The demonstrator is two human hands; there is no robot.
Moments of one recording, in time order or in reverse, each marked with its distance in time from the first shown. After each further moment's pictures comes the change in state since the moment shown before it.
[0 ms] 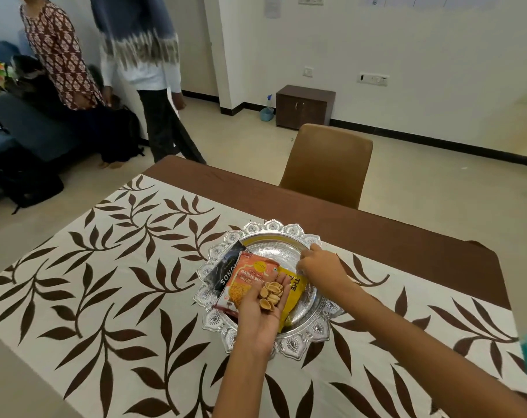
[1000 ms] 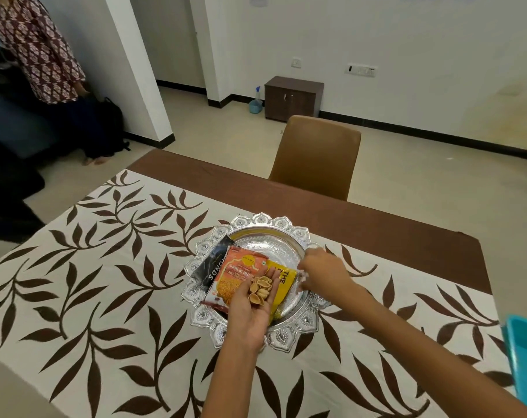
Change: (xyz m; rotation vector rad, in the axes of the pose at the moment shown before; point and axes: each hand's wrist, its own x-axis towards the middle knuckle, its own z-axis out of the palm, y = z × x) left_hand 0.001 -0.004 -0.003 -0.007 -0.003 -0.003; right_hand -0.036 0.000 -0.024 0.205 -0.174 0.161
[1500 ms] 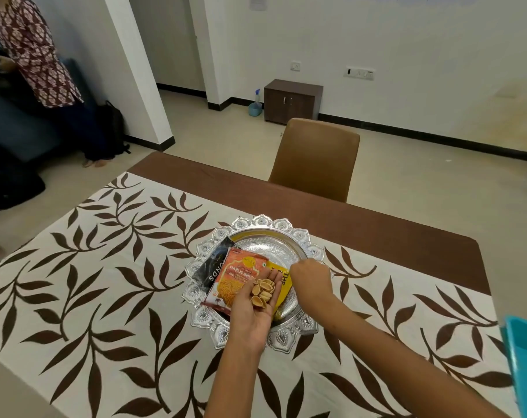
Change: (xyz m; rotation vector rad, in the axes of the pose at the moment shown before) left_hand -0.001 -0.004 0.004 0.053 0.003 0.022; right_hand -0.005 -0.039 0.005 -0.199 0.023 0.163
